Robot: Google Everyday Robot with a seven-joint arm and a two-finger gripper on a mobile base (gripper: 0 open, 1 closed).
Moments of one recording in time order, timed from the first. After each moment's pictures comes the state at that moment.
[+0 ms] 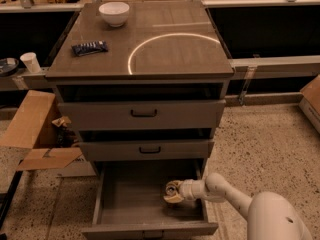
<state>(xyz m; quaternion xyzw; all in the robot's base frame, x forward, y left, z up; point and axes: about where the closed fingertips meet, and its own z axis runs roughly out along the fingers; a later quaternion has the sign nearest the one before) 0.589 -0.056 0.178 -0.52 0.71 0.31 0.36</state>
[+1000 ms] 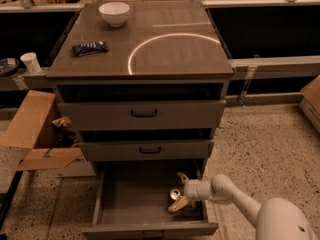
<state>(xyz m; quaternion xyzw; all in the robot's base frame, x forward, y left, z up) 0.589 -0.073 0.195 -0.50 0.70 0.31 0.39</state>
